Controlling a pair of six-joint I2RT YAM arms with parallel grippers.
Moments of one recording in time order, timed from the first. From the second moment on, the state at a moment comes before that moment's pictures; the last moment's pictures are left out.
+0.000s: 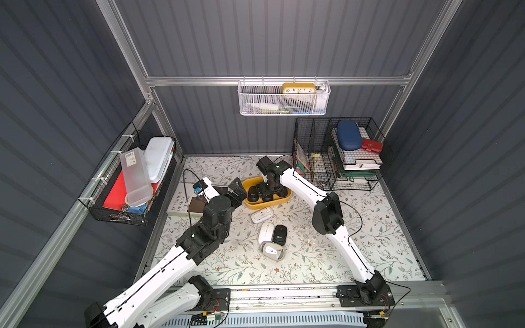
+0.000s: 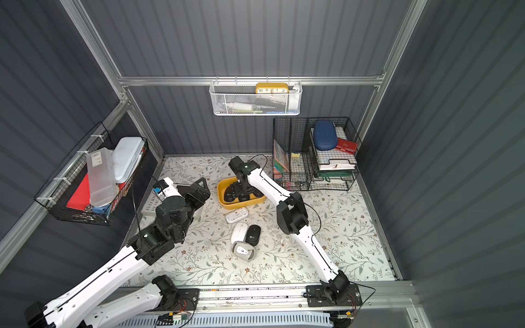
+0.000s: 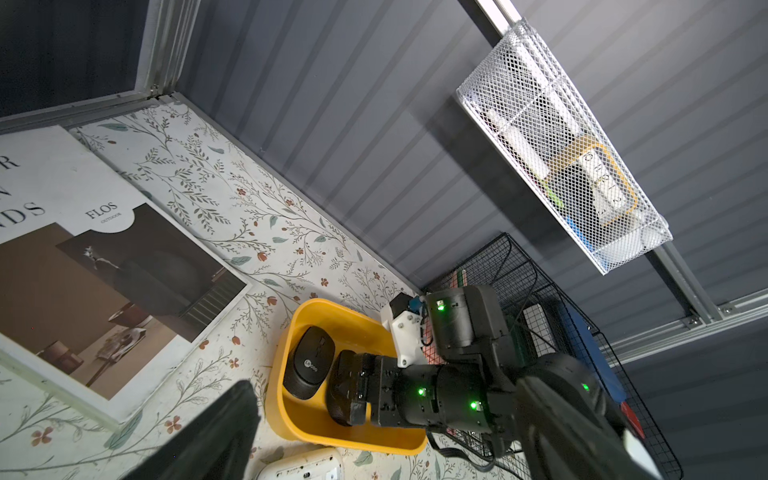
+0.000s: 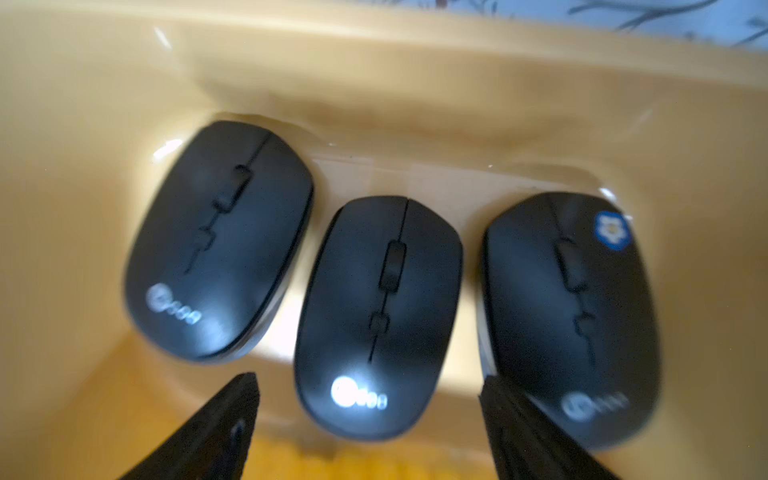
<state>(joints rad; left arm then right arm) -0.73 0.89 0.83 -0.19 -0.63 -0.85 0.68 2.59 2.54 -1.18 0.01 0.32</state>
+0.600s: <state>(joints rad) -0.73 1.16 0.93 -0.23 -0.31 -0.80 0.68 1.80 1.56 -1.01 0.03 0.45</state>
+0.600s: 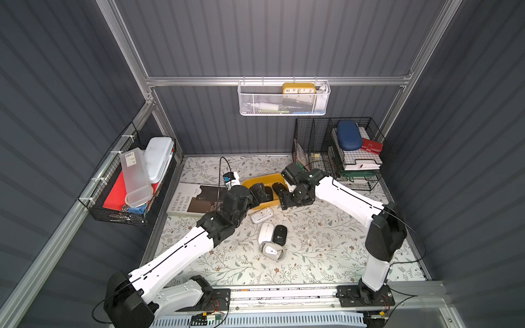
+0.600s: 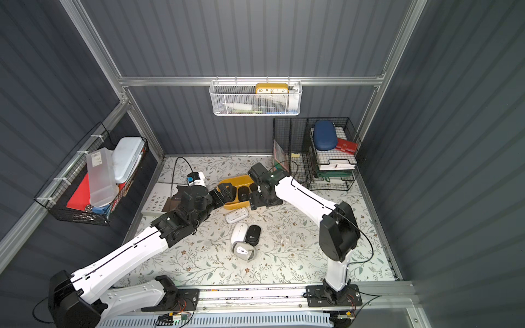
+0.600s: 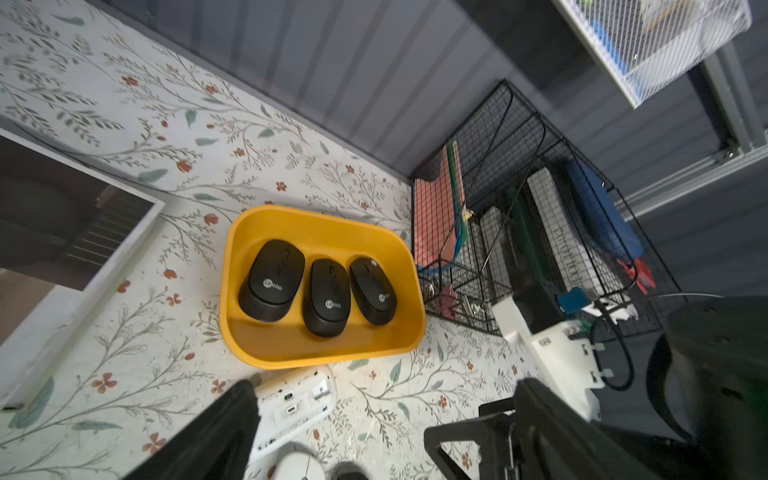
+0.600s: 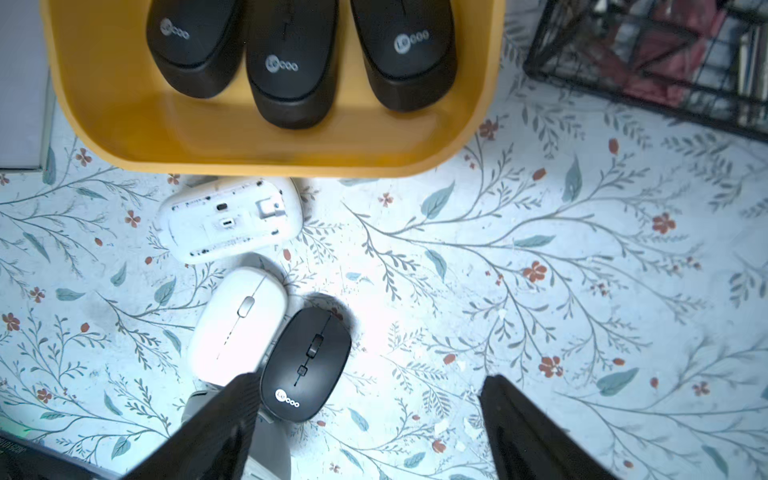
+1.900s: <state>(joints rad) -0.81 1.71 1.05 -0.63 -0.05 -0.81 0.68 1.51 1.22 -0.81 0.18 0.56</state>
